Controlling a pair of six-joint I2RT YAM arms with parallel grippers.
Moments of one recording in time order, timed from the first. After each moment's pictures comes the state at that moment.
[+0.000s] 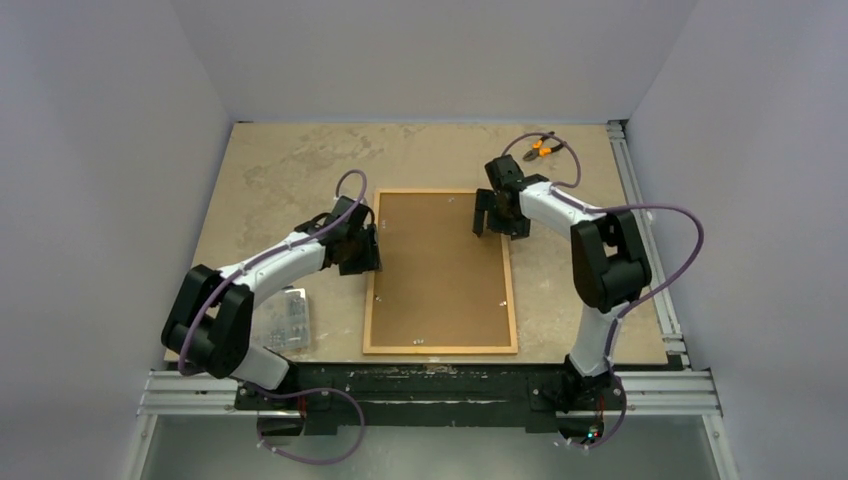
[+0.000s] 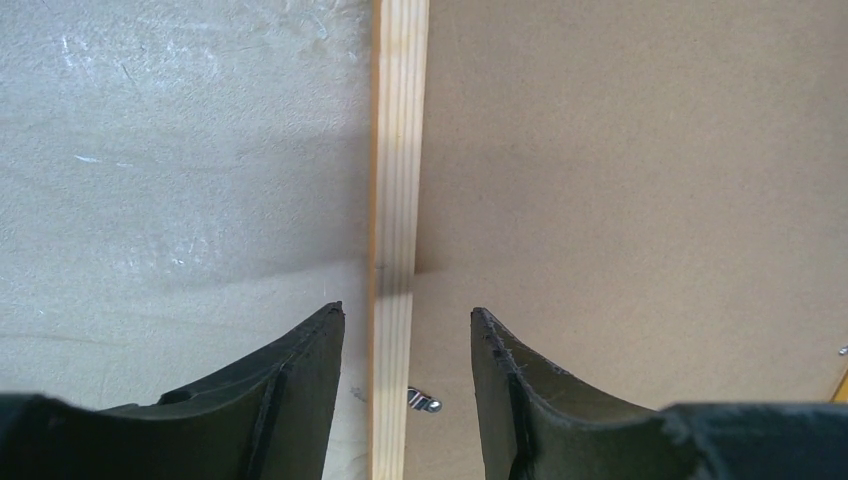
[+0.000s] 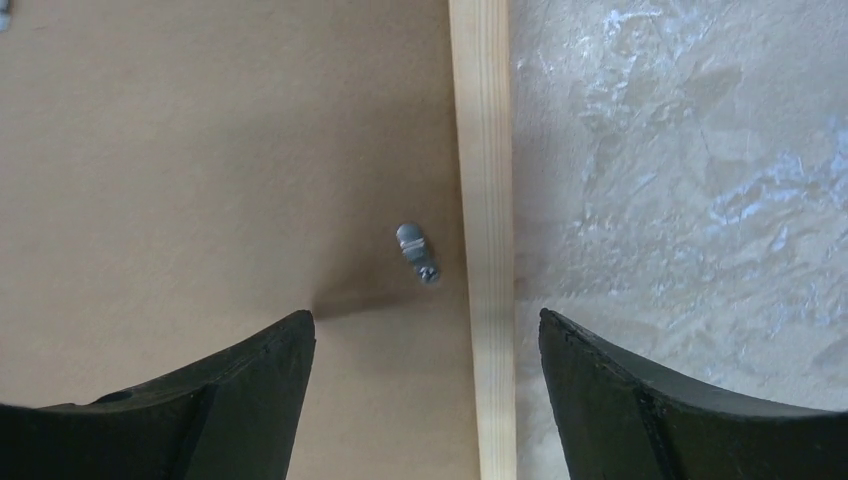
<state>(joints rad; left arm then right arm) -0.48 1.47 0.88 -0.47 -0.01 -0.60 0.37 1.86 1.30 -0.60 0.13 0.47</state>
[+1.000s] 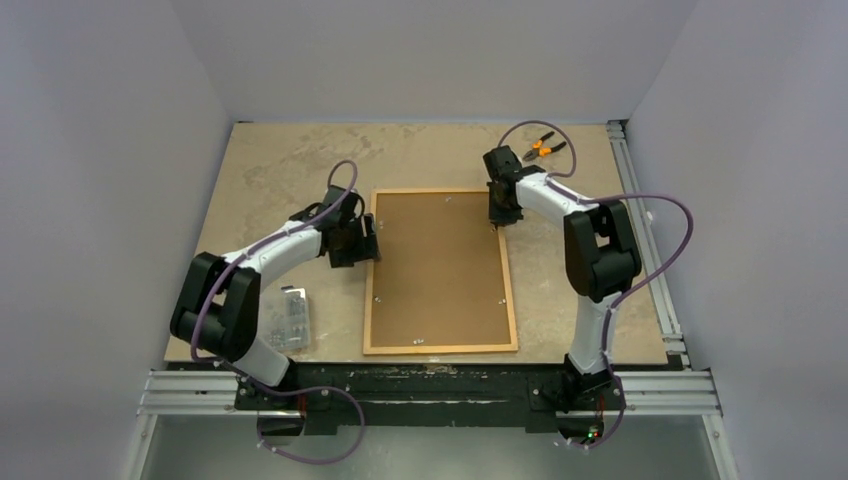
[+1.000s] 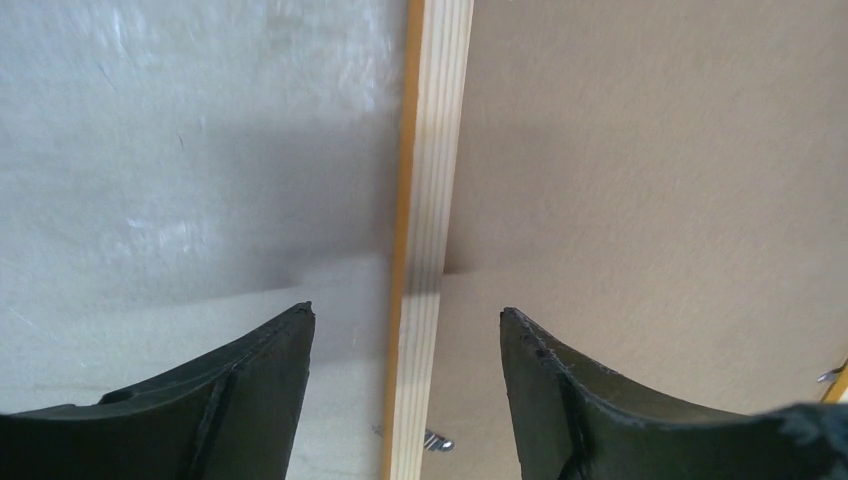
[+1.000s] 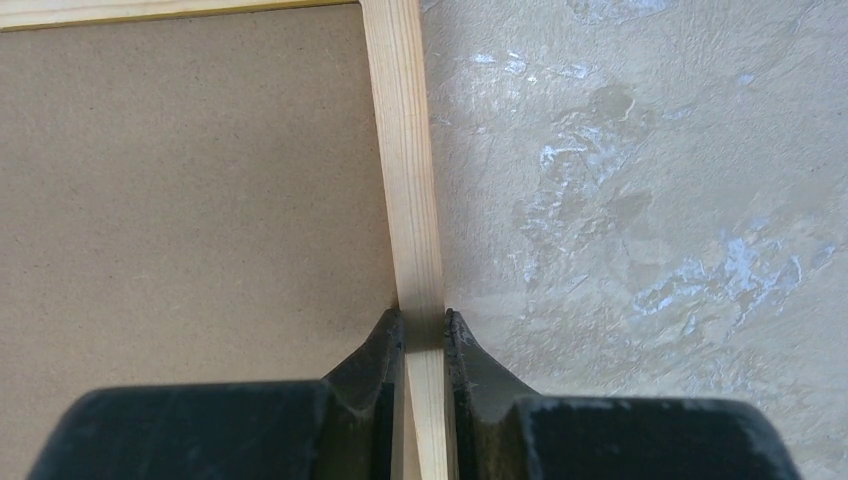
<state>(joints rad) -0.40 1.54 0.91 -0.45 0.05 -0.56 0.36 1.99 1.45 -0.62 0.24 0.38</state>
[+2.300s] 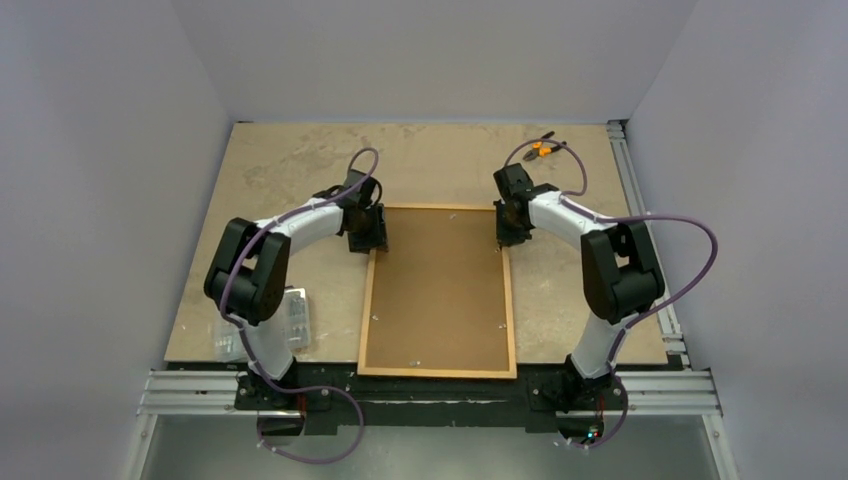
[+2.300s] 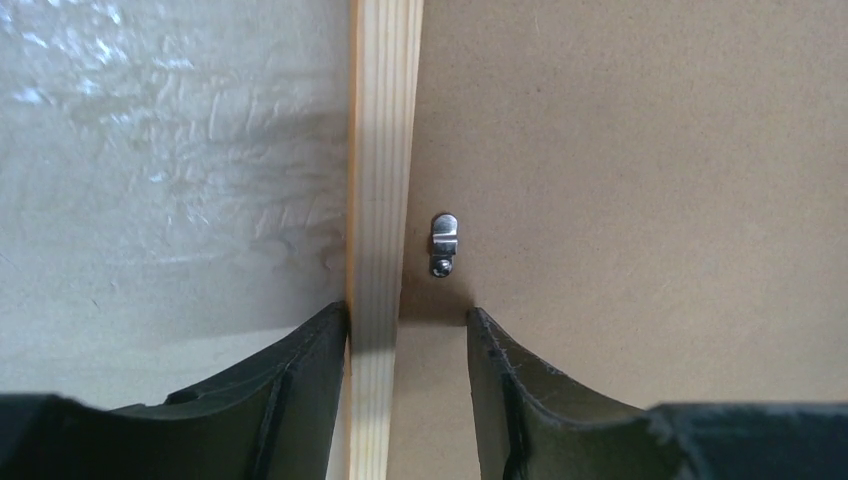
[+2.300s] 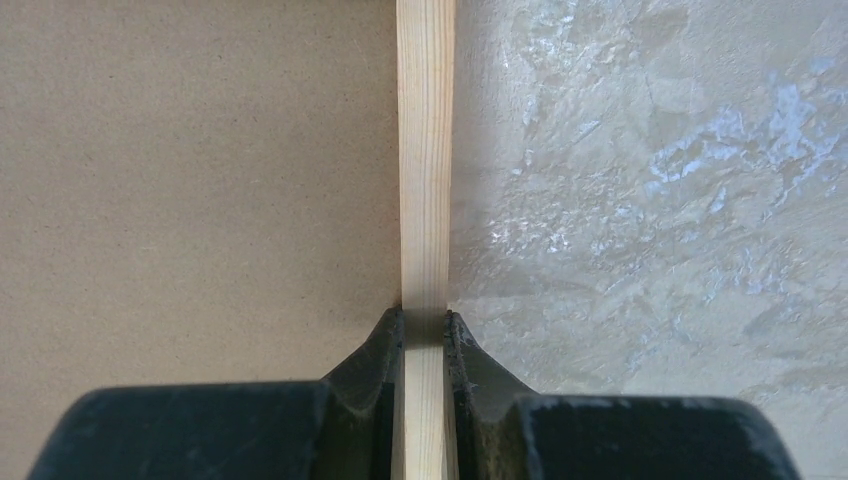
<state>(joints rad) -0.40 1.83 1.18 -0.49 0.07 -0.53 0.35 1.81 1.21 -0.58 0.14 0.36</state>
